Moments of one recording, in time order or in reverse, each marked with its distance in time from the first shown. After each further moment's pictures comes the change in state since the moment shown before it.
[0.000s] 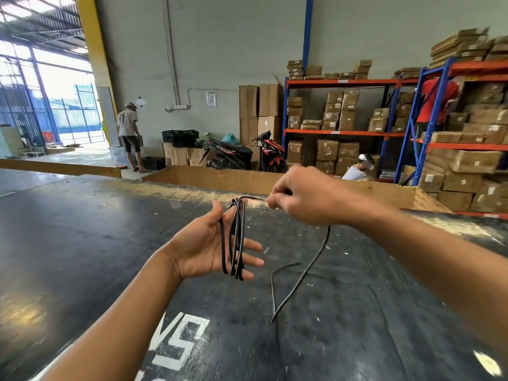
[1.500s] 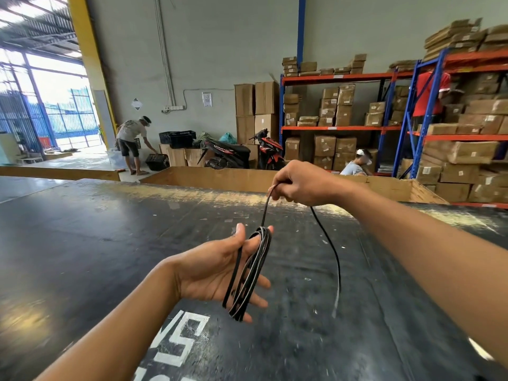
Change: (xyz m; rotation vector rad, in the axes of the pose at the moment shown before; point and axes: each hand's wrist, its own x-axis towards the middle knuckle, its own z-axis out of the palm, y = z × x) left_hand -0.014 -0.021 0.037 0.265 -0.119 -0.269; right_hand 0.027 0.046 0.000 0.061 -0.034 0.059
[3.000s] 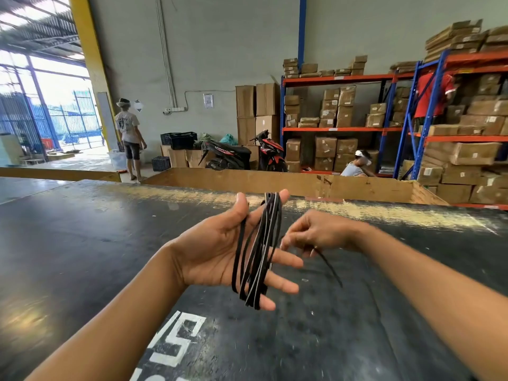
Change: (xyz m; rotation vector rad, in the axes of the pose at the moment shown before) left_hand 0.000 0.031 0.037 -0.057 -0.388 0.180; right_hand -0.048 0.047 0.041 0.412 -0.321 0.210
